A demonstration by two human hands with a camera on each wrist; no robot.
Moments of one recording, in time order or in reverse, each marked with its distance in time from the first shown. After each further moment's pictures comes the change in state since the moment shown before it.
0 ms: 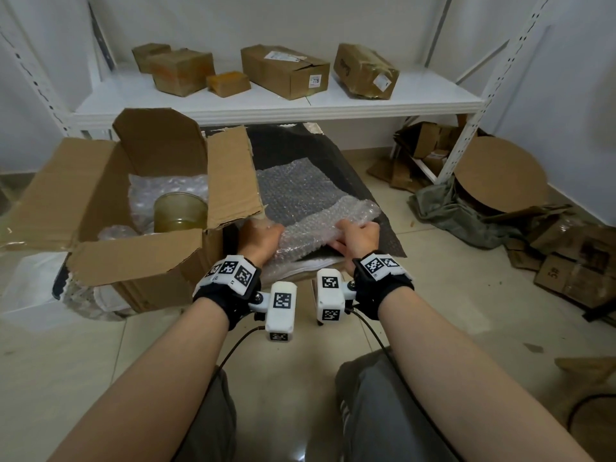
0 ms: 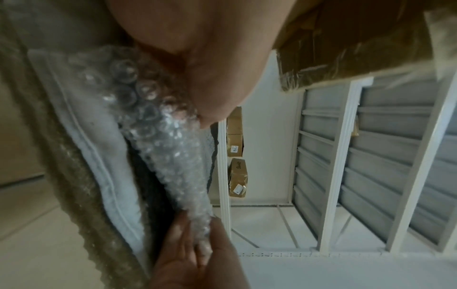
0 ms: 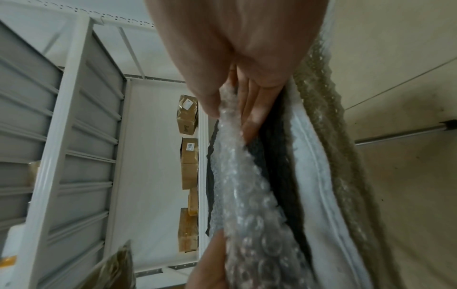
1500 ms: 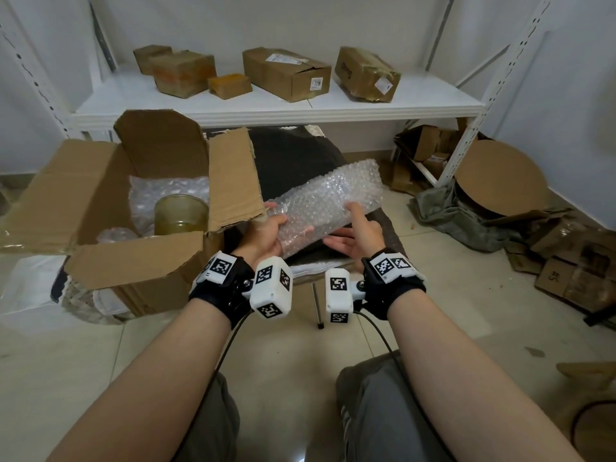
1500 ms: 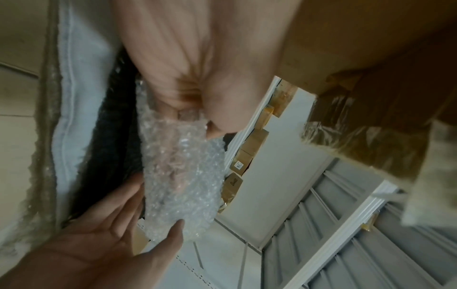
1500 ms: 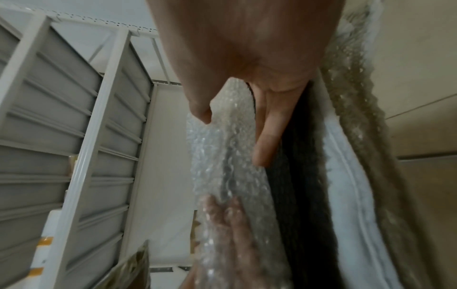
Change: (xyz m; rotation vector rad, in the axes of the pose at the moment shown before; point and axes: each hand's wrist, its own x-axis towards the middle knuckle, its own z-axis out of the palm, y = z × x) left_hand -0.005 0.022 0.003 -0.911 -0.142 -0.140; right_hand -0.014 -0.026 -0.006 -0.051 -0.180 0.102
